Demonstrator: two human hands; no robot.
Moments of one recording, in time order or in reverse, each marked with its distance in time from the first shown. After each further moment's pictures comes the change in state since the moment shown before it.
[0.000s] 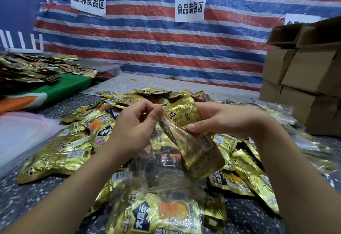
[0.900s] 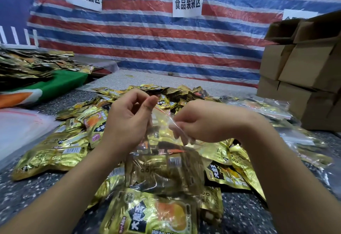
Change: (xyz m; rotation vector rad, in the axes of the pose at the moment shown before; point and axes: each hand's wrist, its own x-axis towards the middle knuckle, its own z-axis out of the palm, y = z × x) left_hand -0.003 0.015 0.006 0.010 0.158 0.067; right_hand 0.007 -0.026 0.031 -0.794 0.195 0.016
